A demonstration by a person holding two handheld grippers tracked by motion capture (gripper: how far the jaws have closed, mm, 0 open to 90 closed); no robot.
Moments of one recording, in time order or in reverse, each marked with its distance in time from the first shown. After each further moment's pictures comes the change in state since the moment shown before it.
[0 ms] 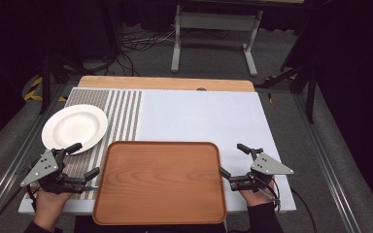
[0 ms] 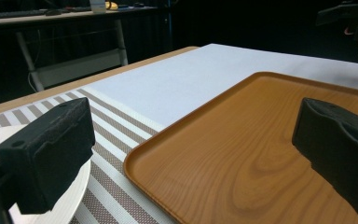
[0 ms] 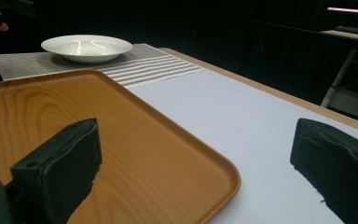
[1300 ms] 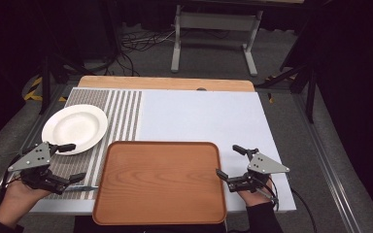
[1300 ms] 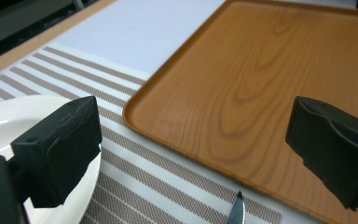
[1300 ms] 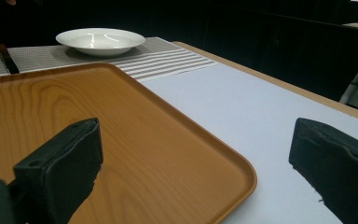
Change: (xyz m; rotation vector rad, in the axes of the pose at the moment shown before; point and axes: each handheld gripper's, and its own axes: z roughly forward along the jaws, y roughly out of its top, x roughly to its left) left arm 0.027 0.037 -0.021 0.327 -0.169 0.130; right arm 0.001 -0.002 0.007 0.024 0.057 -0.002
